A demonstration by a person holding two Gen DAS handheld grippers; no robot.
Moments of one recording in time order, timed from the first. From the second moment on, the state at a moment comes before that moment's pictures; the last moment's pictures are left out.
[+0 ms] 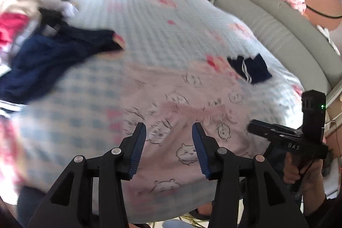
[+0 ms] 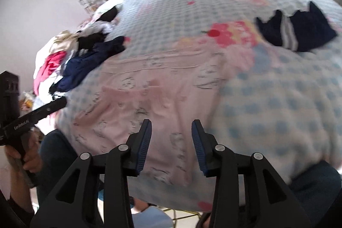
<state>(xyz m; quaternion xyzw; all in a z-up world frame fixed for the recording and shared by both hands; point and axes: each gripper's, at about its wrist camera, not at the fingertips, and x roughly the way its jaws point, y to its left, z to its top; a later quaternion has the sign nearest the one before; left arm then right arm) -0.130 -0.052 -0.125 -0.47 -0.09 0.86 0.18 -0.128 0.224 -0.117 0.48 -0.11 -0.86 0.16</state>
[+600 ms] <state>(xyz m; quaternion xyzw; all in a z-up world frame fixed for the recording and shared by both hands) -0.171 -0.031 -0.170 -0.51 -0.07 0.83 0.22 -0.171 0.175 -0.149 0.52 -0.04 -0.83 0.21</state>
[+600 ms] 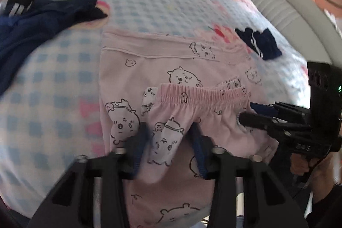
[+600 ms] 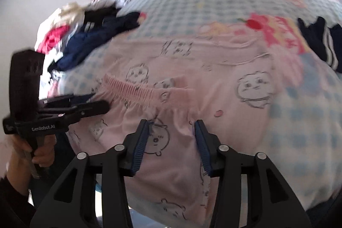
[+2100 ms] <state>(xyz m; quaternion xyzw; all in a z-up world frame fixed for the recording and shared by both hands) -0.120 -0.015 -0.139 -0.48 -0.08 0.85 0.20 -0.119 0.195 -0.133 0.47 -0.08 -0.86 0.15</state>
